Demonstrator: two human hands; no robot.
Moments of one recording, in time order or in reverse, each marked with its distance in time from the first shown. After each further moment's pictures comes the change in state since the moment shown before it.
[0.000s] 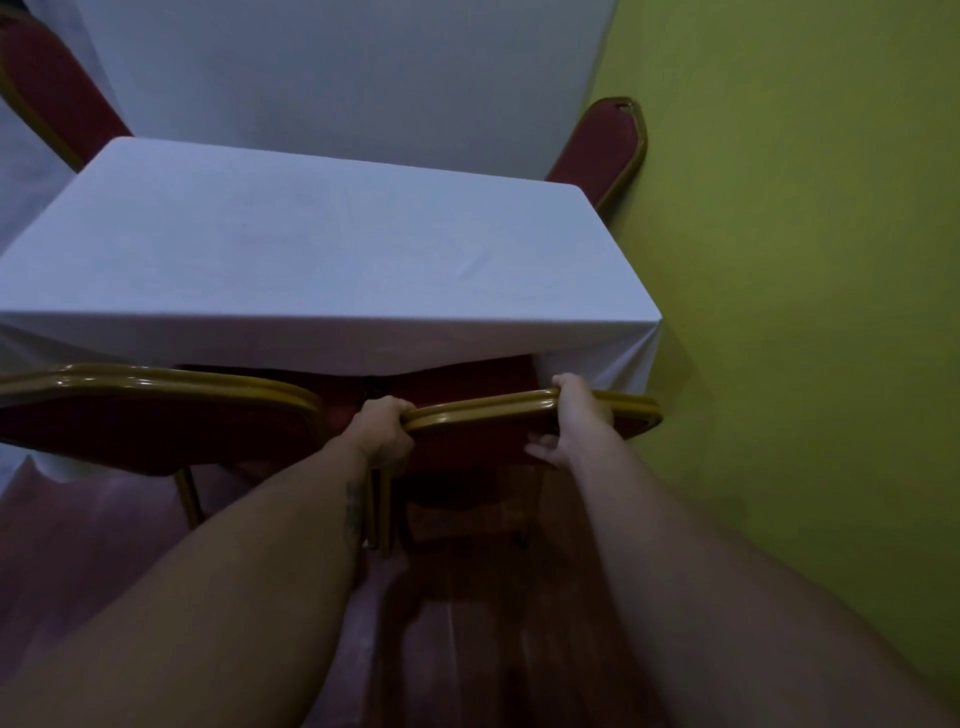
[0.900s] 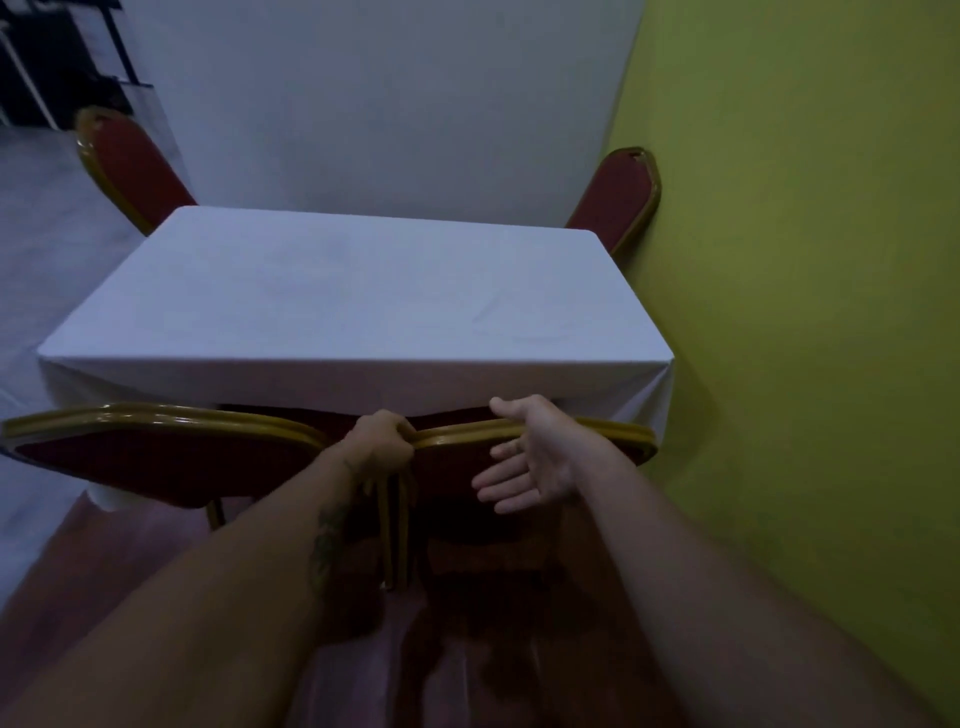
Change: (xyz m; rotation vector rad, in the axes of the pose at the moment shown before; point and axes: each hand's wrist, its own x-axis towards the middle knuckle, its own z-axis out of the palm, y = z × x) left_hand -0.027 0.049 -0.029 -0.041 0.061 -0.139; right_hand -0.010 -0.035 -0.013 -0.617 -0.619 0.244
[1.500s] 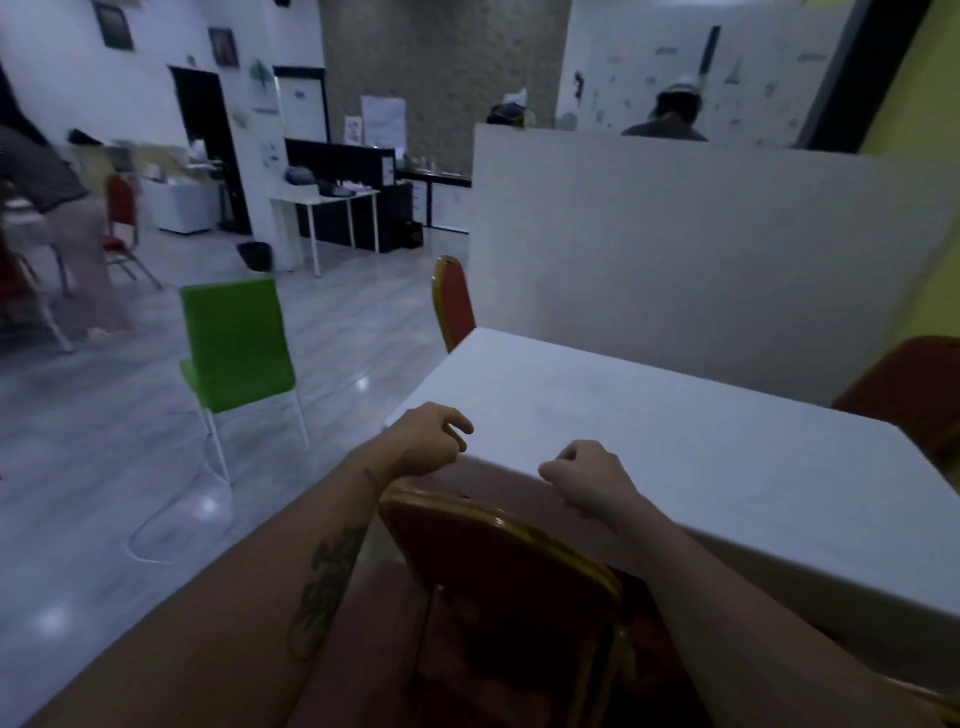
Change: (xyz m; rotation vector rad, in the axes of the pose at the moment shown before) left_hand -0.092 -0.186 -0.288 -0.200 0.377 0.046; right_hand 0.042 -0.112 0.307 -0.854 0.271 -0.789
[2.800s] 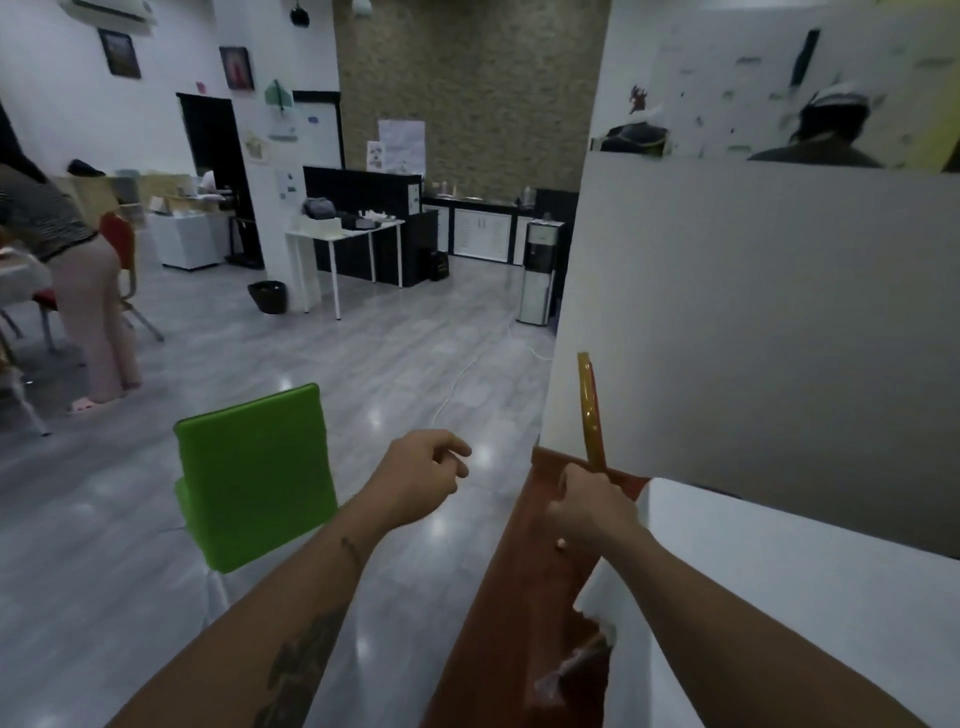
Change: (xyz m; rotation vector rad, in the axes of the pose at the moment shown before) left_hand 0.484 -0.267 -0.410 -0.156 0.233 0.061; right_hand 0.549 -0.406 0.260 -0.403 0.049 -0.077
